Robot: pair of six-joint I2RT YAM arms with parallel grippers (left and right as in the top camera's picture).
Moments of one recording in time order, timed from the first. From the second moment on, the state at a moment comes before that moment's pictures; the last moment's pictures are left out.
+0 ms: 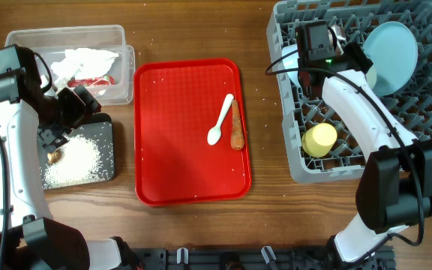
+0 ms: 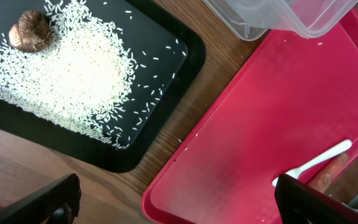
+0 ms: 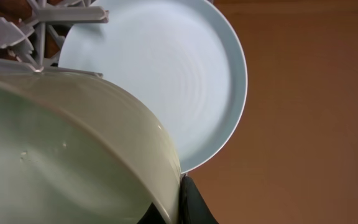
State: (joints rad) left arm 0.31 1.55 1.46 -1.31 0.15 -0.42; right arm 0.21 1.84 1.40 -0.64 1.12 -0.52
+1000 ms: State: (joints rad) left arm 0.31 1.55 1.46 -1.31 0.15 -0.42; right arm 0.38 1.83 1.40 -0.69 0.94 -0.35
